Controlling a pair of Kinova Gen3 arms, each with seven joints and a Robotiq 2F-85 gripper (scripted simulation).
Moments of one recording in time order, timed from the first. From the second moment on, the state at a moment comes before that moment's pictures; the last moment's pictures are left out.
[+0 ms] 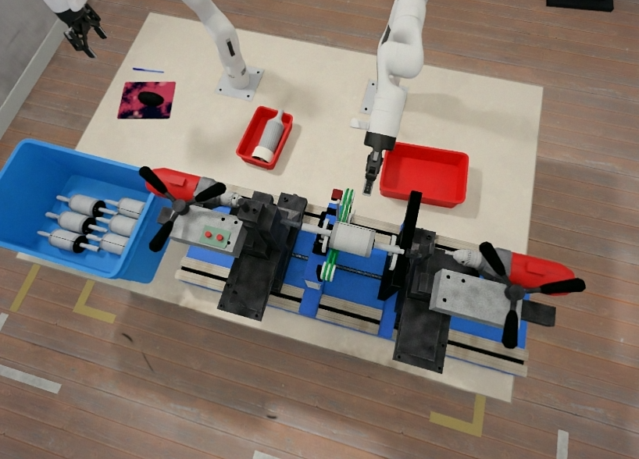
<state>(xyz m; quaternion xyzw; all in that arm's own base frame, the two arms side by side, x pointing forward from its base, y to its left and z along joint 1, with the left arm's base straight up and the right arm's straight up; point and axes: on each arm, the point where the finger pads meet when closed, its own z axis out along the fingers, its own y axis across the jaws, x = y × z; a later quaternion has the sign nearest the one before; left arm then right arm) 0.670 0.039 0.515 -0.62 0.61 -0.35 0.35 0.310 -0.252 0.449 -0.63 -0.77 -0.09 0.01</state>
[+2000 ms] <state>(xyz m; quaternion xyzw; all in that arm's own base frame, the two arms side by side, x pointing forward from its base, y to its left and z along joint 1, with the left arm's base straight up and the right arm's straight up) 0.730 0.040 0.490 -0.62 0.61 -0.35 0.36 0.310 -0.252 0.449 -0.63 -0.77 -0.09 0.01</state>
